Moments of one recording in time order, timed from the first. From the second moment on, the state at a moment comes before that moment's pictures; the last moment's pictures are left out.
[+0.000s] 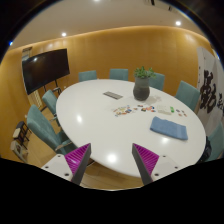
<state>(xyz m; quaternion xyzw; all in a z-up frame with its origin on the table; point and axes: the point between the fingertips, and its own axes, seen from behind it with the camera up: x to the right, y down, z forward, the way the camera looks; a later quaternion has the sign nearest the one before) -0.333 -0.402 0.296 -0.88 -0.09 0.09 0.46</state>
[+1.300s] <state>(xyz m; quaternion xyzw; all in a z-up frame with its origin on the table) -0.072 0.069 -0.010 -0.91 0.04 -0.15 0.39</state>
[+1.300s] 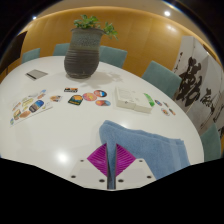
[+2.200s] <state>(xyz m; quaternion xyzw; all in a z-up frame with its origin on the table) 0.076 0.005 0.048 -0.91 0.07 -0.02 0.41</state>
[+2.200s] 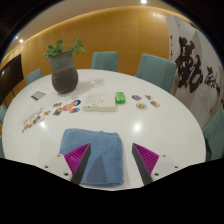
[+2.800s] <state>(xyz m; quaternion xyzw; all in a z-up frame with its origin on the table) -0.014 -0.231 0.210 -0.88 0.02 -0.06 0.46</state>
